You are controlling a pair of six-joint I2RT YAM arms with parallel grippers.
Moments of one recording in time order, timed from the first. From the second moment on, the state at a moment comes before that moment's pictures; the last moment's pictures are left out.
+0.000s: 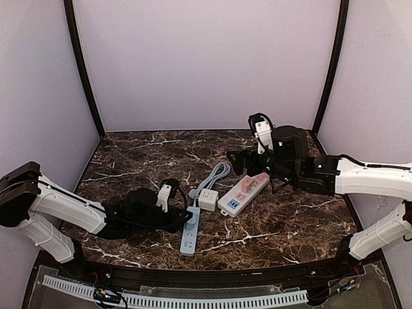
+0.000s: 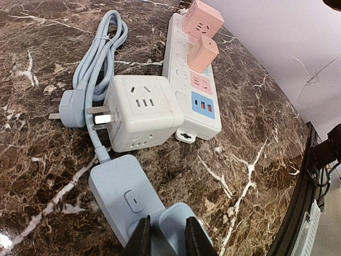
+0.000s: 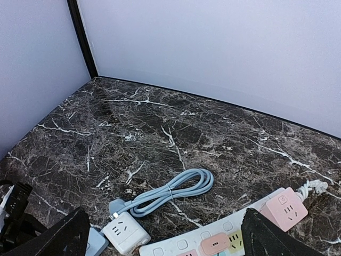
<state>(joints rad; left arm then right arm) -1.05 1.47 0.46 0.47 -0.07 -0.58 0.97 1.29 0.94 0.00 0.40 0.24</state>
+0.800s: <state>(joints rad) -1.12 1.61 0.49 0.60 -0.23 -0.67 0.97 1.29 0.94 -0.03 0.40 0.24</state>
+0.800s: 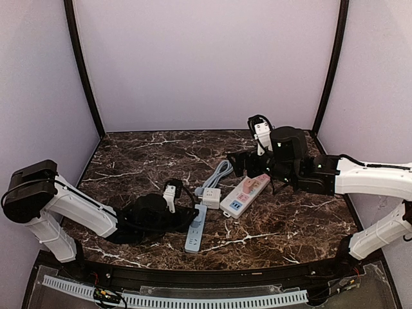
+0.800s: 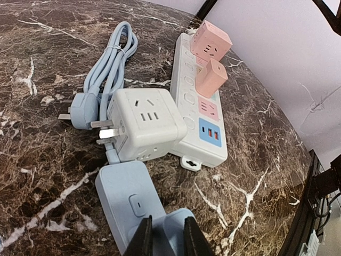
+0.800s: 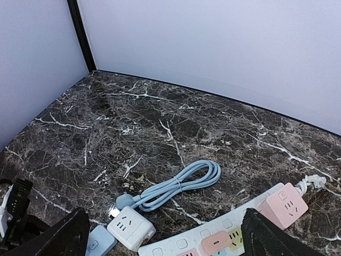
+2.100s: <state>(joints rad) -1.12 1.58 0.42 0.64 -0.29 -0.76 0.97 1.31 0.99 -0.10 0.37 0.26</state>
